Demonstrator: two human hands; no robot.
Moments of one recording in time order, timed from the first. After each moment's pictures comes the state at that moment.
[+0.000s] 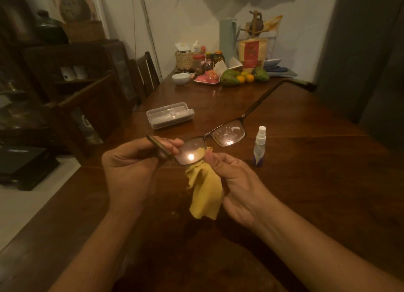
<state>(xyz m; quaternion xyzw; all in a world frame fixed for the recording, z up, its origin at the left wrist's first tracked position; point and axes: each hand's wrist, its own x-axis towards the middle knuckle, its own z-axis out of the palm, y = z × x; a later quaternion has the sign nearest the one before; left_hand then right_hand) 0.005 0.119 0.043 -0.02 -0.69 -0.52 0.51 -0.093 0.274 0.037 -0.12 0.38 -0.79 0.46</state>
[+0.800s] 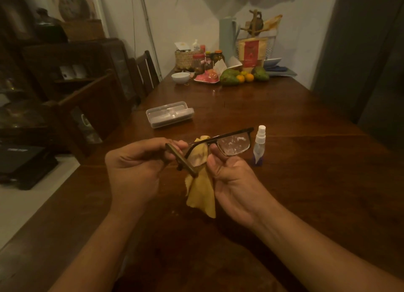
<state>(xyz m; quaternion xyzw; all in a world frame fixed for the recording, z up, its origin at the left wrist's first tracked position) 0.004 0.129 0.046 -0.03 -0.70 -0.51 0.50 -0.092 0.273 0.033 -0.14 0.29 -0.83 0.46</state>
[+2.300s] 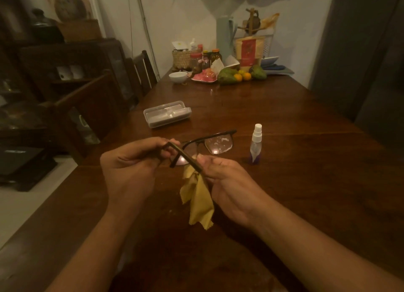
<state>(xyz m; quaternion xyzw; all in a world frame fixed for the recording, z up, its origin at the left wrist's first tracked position) 0.012 0.139 0.059 0.02 -0.78 -0.39 0.49 -0.090 0.277 0.032 -0.20 0.46 -0.74 0.44</state>
